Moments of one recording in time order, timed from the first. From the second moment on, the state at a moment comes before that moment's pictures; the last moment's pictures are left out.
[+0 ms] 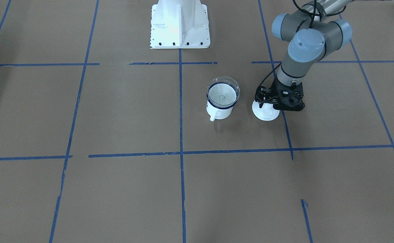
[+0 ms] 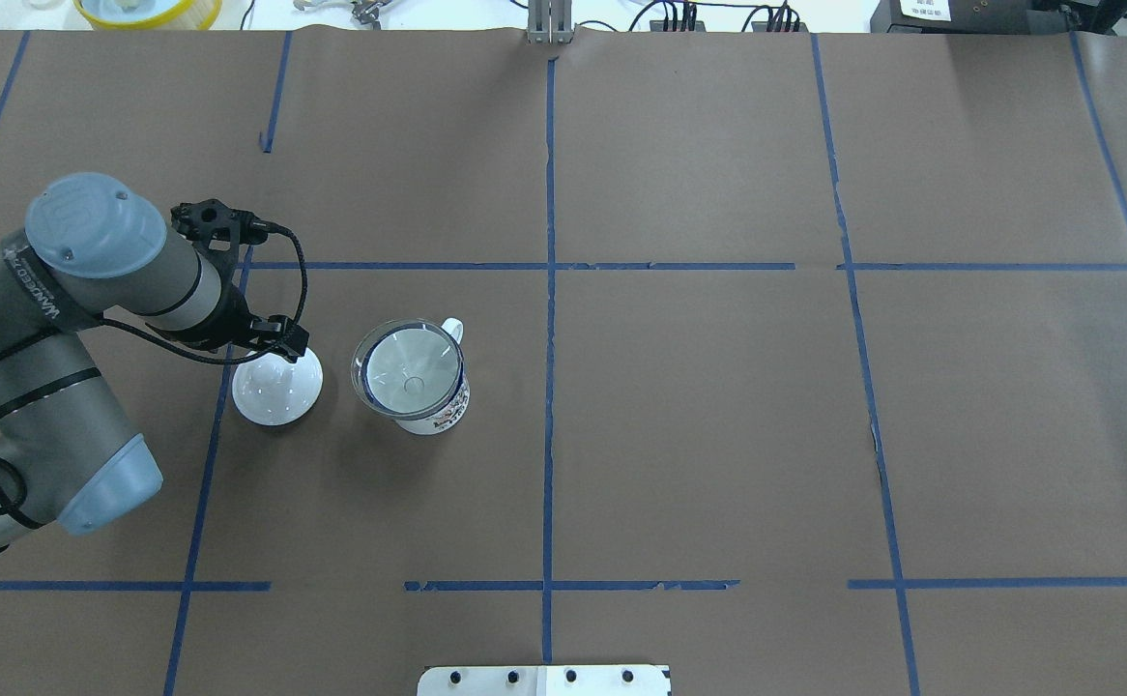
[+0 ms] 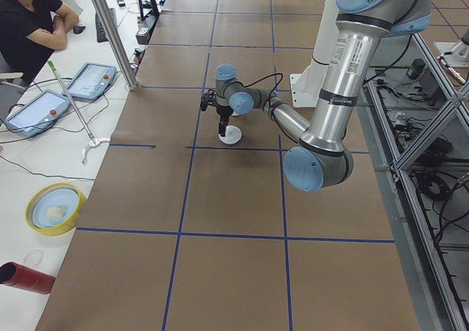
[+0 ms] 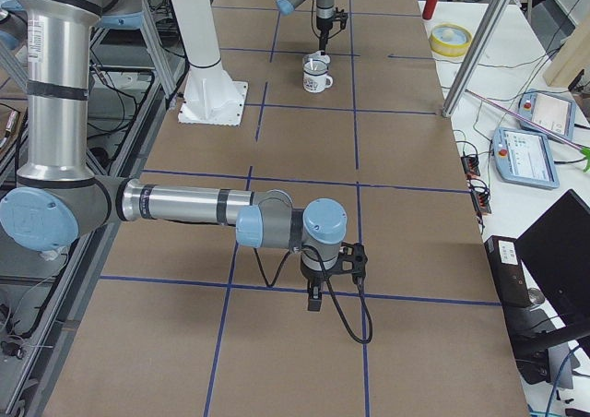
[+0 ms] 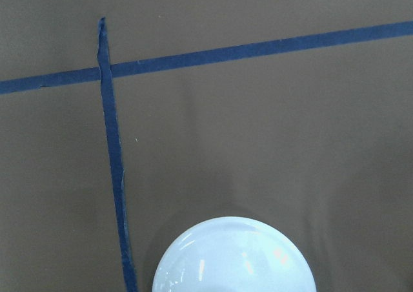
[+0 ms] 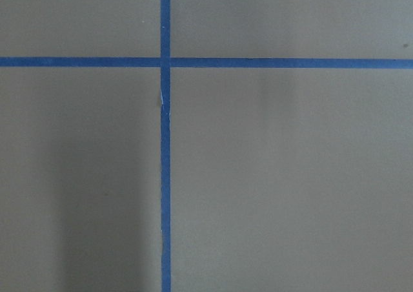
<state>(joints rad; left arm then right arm) -0.71 -1.86 -1.78 -1.76 -1.98 -0.92 1.57 -1.68 1.66 -1.57 2.29 0.01</state>
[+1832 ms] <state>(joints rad) -0.67 -1.85 -1.78 -1.79 -1.98 -0.99 1.57 -1.68 1.66 -1.57 2.29 0.01</state>
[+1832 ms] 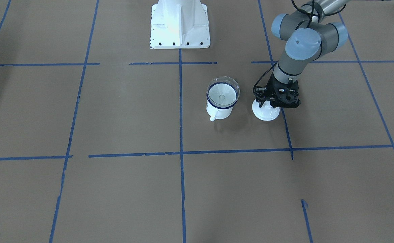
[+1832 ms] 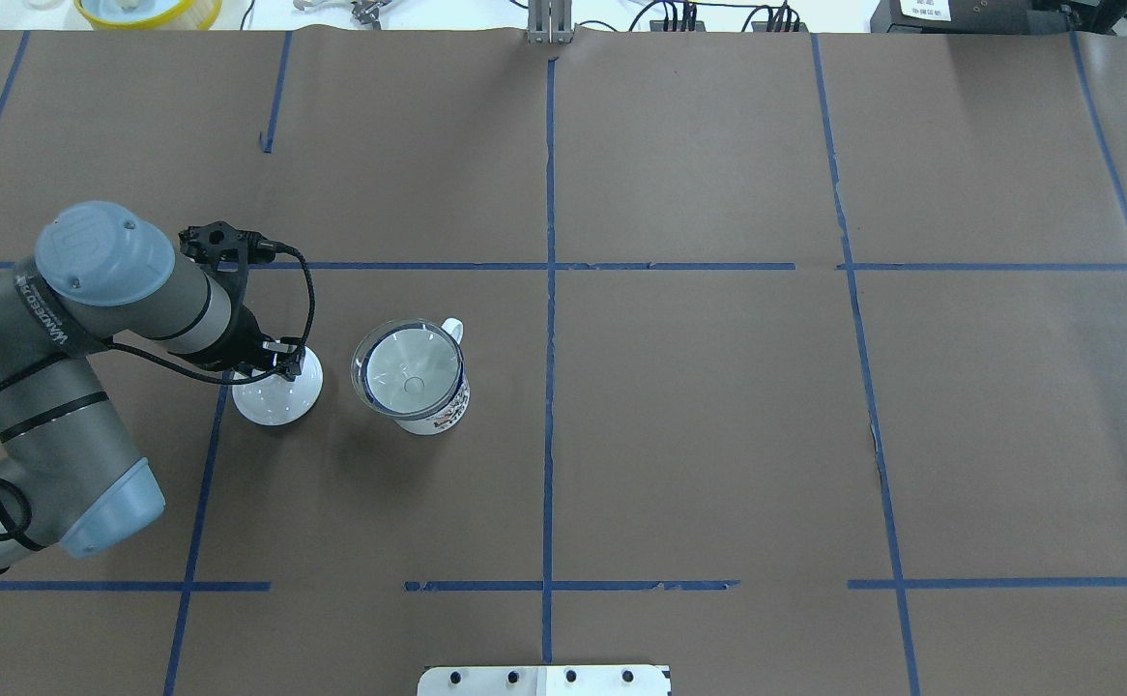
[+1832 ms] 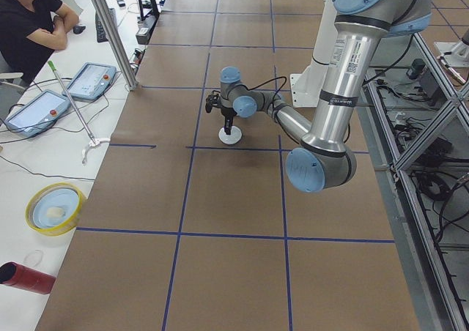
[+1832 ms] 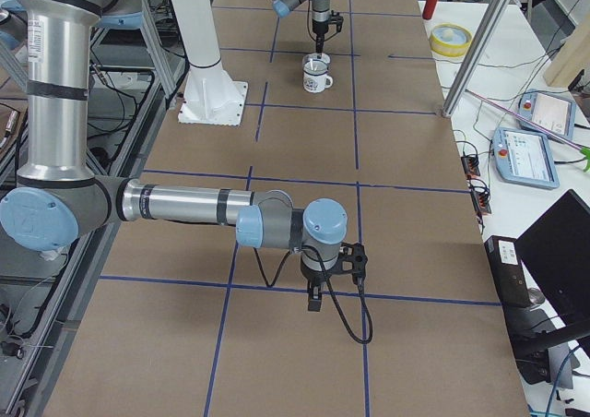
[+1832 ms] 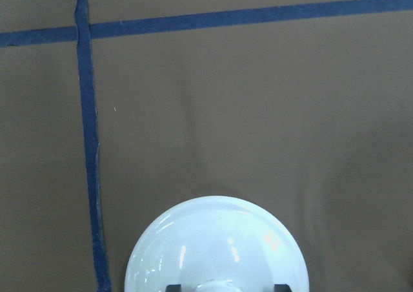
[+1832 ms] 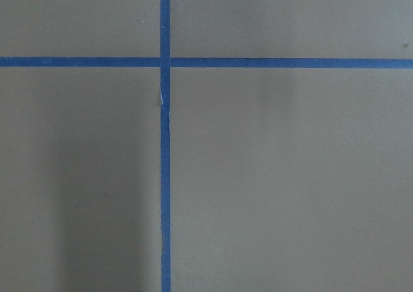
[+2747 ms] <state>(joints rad) -0.67 -1.85 -1.79 -1.79 -1.98 -0.98 1.57 -1.68 1.66 -1.57 2.29 0.01</state>
